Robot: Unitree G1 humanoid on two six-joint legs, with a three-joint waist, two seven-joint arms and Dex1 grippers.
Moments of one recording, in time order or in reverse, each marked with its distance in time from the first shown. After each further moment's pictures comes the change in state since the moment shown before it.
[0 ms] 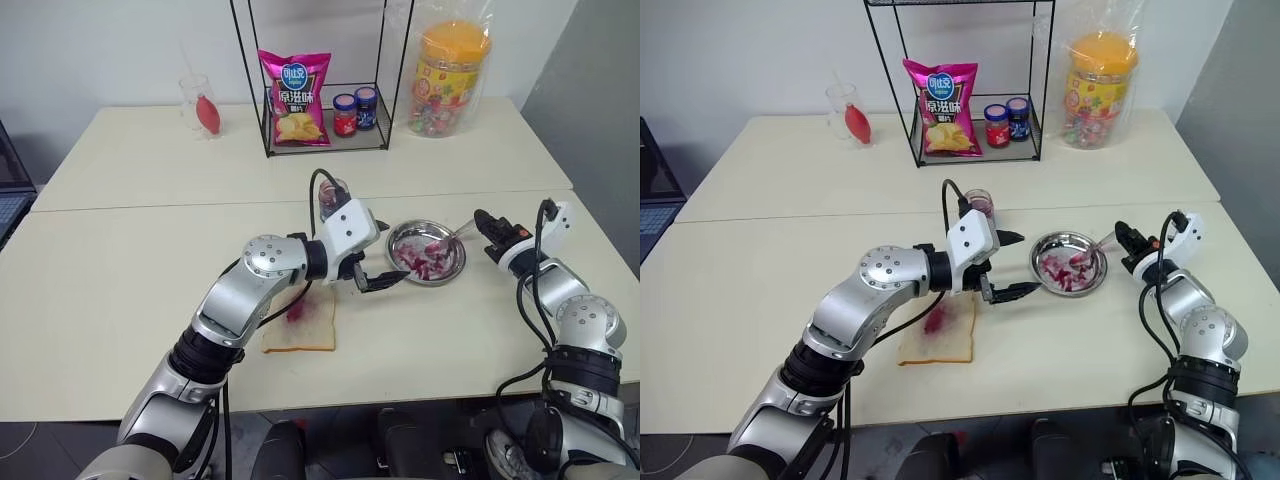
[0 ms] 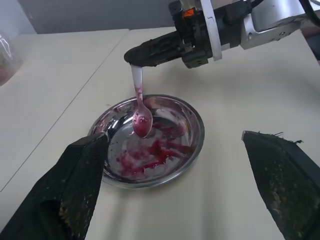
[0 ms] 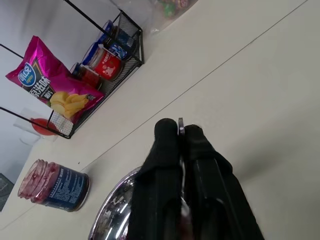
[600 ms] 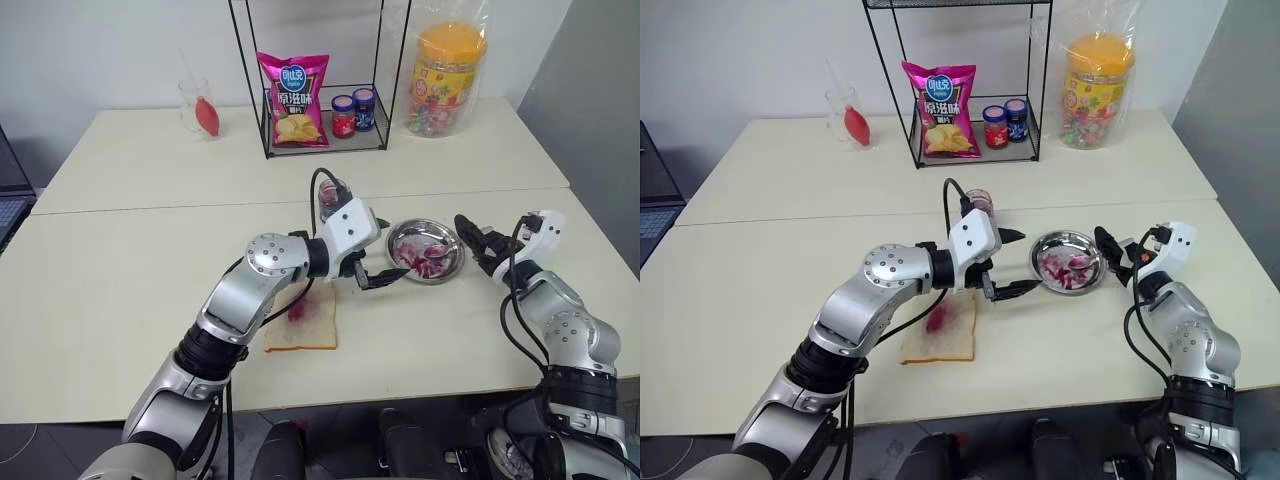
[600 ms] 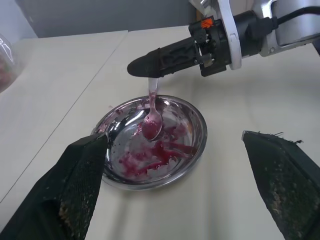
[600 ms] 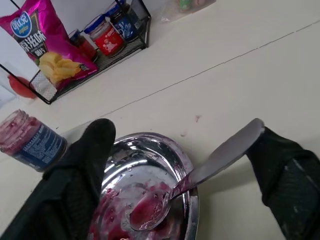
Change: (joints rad) left arm -0.013 -0.027 0.000 0.049 0.034 -0.043 -0.011; right arm 0.118 -0.021 0.166 -0.109 -0.253 -0.188 0.117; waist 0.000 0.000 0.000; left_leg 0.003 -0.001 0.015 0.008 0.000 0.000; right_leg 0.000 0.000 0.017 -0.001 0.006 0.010
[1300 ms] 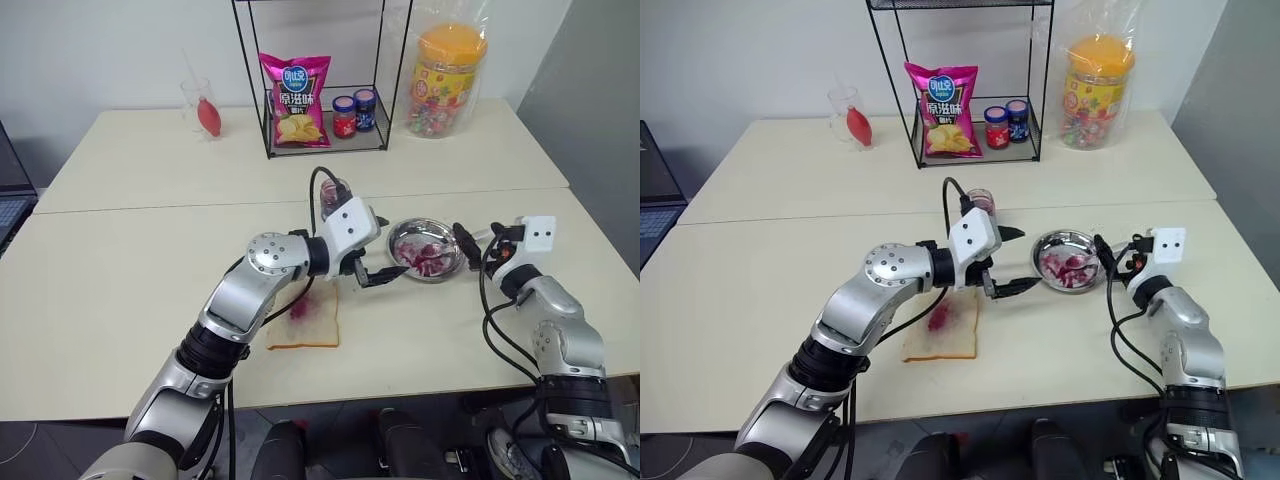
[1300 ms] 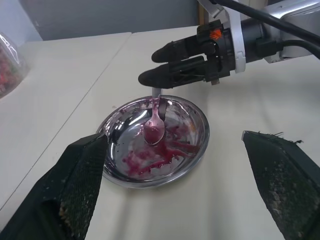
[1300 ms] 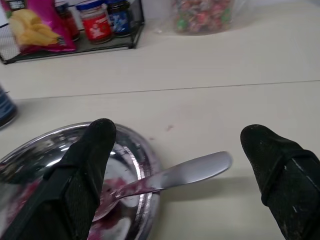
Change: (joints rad) left arm -0.001 -0.003 0.018 0.016 0.007 -0.018 0.007; right arm 0.023 0.000 0.070 0.068 -0.267 -0.311 0.038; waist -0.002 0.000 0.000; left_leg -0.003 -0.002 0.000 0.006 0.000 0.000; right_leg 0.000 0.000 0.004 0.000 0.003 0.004
